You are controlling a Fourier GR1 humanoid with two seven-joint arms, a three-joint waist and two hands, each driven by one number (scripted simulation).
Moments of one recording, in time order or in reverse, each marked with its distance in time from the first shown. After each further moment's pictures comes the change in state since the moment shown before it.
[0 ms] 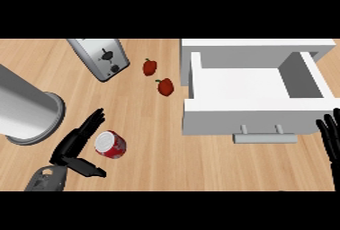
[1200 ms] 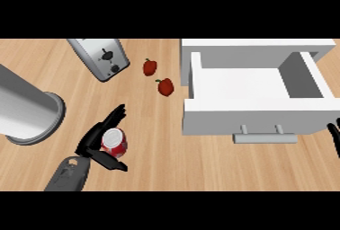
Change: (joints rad) left arm -0.088 -0.097 -0.055 0.071 -0.020 0.060 0.009; right arm 0.022 -0.005 -0.048 -0.064 -0.060 0.041 0.051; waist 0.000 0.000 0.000
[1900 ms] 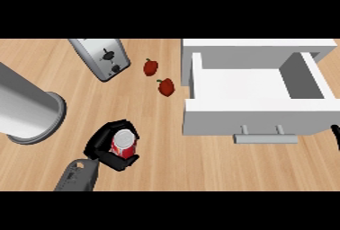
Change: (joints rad) left arm 0.072 -0.069 -0.043 -0.205 0.076 -0.094 0.117; right arm 0.010 0.011 -0.002 -0.020 -0.004 -0.012 -0.003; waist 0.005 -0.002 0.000
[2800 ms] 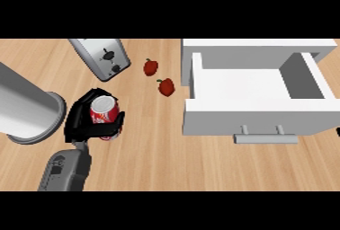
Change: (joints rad) left arm -0.011 -0.058 0.142 -0.340 0.130 0.433 0.289; right arm 0.020 -0.011 -0.022 0.007 -0.031 0.006 -0.029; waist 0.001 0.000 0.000
